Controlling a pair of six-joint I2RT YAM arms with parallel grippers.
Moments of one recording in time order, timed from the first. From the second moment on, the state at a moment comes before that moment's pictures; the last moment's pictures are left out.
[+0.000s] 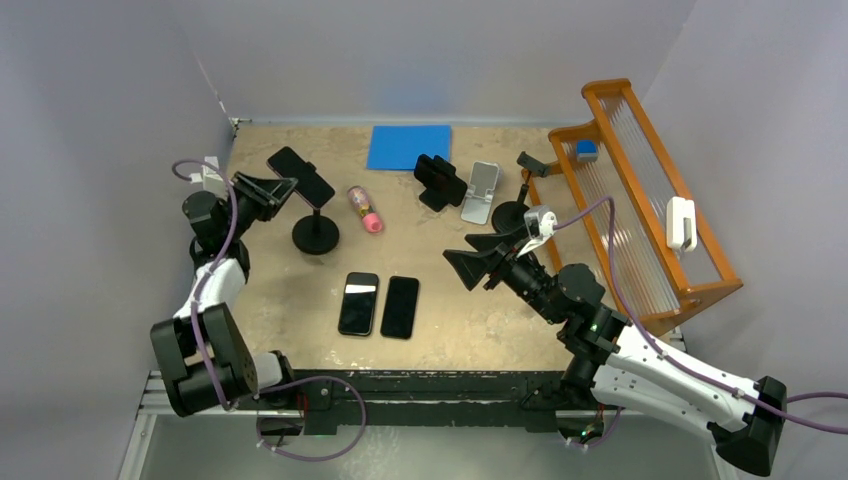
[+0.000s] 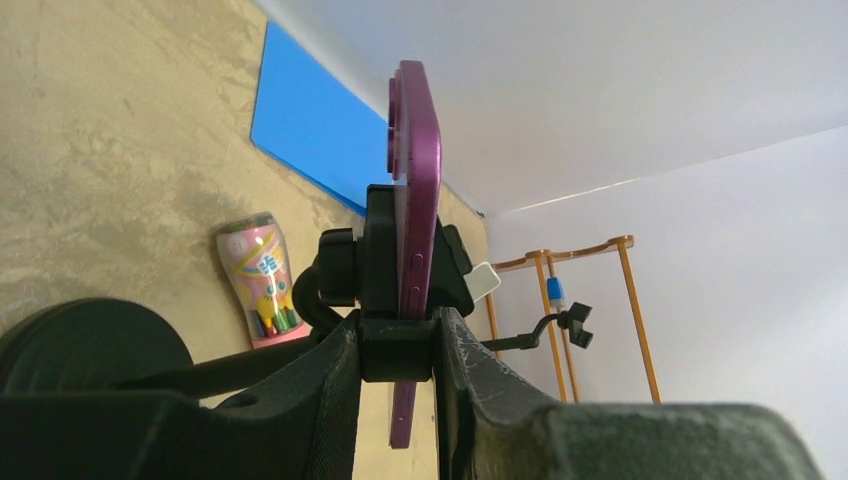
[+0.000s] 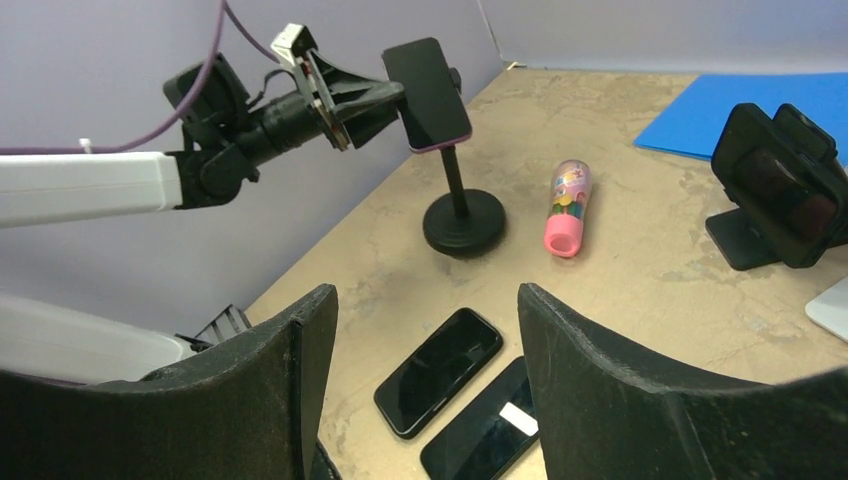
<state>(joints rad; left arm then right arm) 0.35 1.31 0.62 0.59 0.73 -1.06 0.95 0.69 0.55 0.27 0.14 0.44</state>
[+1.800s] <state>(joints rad) -0.27 1.57 0.90 0.68 0.77 -1.05 0.95 0.57 0.58 0.16 0.25 0.47</state>
